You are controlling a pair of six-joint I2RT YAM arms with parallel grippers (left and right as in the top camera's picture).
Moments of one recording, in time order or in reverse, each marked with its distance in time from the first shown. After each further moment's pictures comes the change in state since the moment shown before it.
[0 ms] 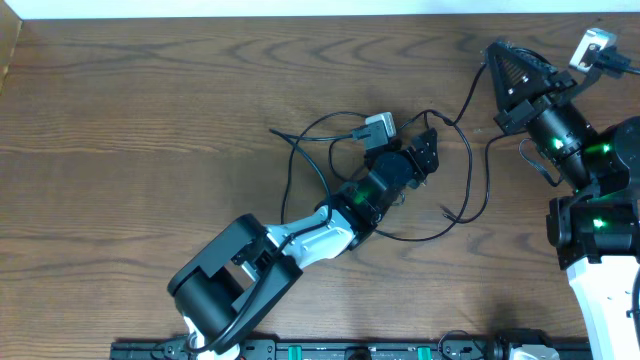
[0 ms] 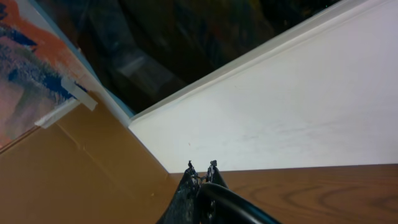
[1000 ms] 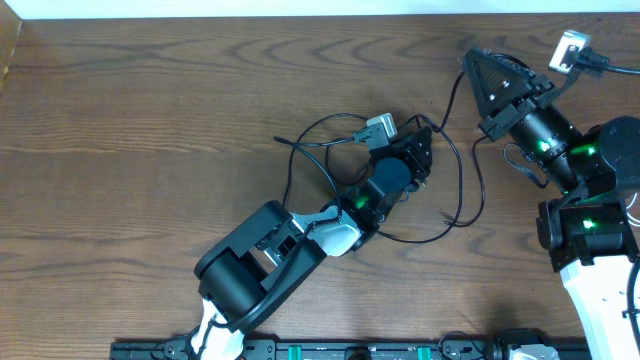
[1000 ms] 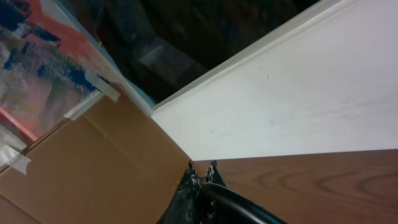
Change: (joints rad) left arm 0.000 0.121 0.000 0.240 -0.032 -0.008; right arm 0.071 0.000 0.000 0.000 -0.016 0.074
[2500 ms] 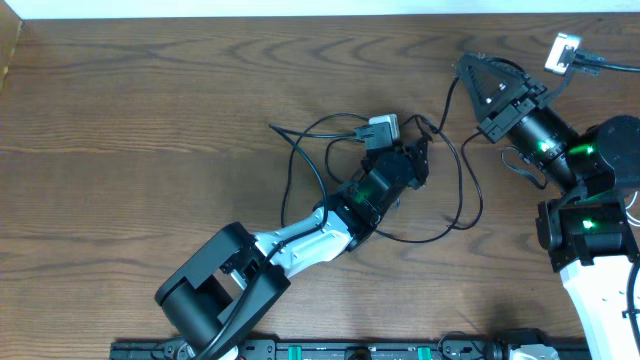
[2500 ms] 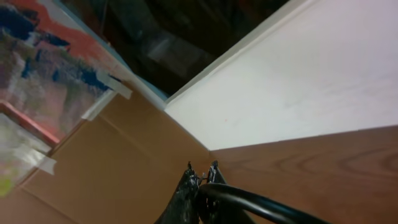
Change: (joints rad) left arm -0.008 -0.185 0.002 -0.371 0.007 0.140; right arm 0.002 0.000 0.000 -0.017 -0.051 0.111
